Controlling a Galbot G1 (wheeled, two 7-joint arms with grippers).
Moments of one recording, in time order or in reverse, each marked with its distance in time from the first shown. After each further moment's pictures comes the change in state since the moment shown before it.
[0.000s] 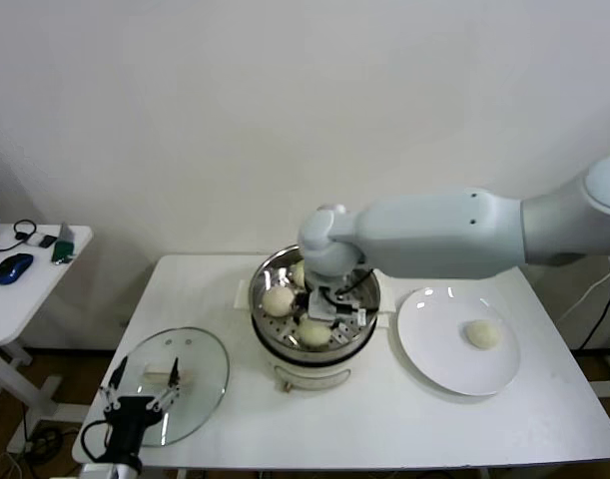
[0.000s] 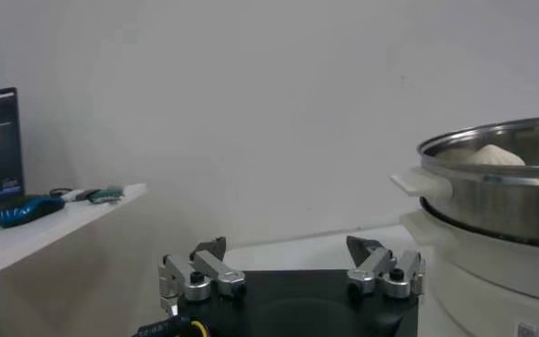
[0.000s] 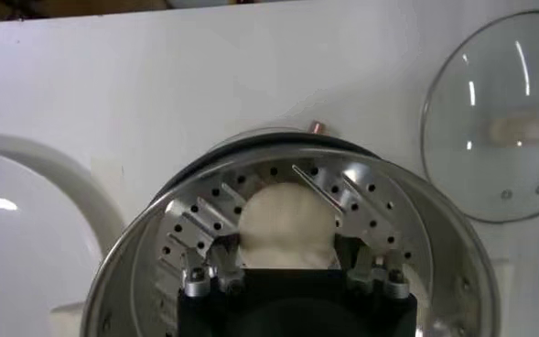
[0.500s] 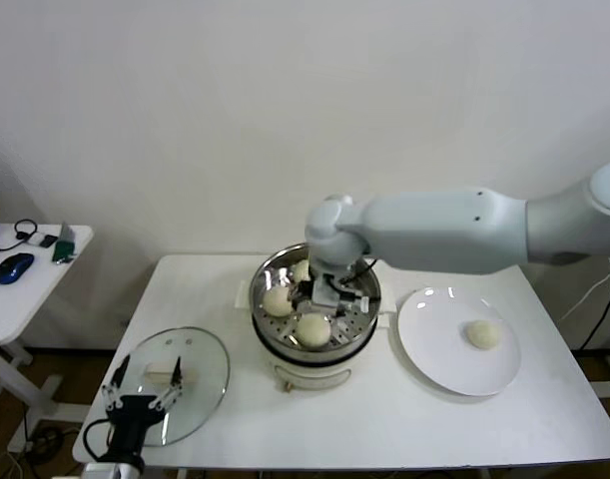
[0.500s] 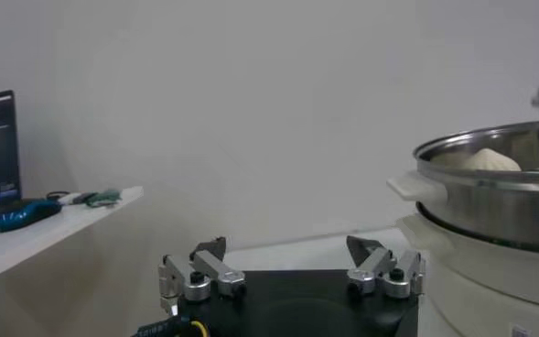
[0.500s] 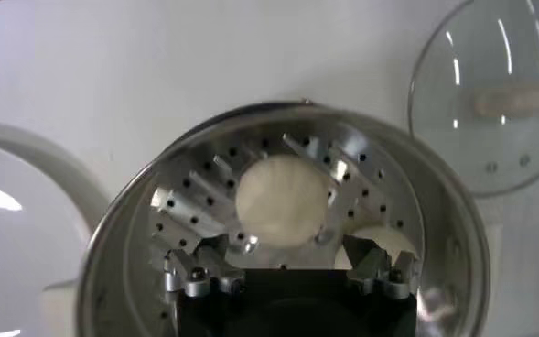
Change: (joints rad) left arm 0.000 -0.003 0.010 -0.012 0.007 0.004 0.003; right arm 0.083 -0.071 0.015 -0.061 0.078 0.042 -0.023
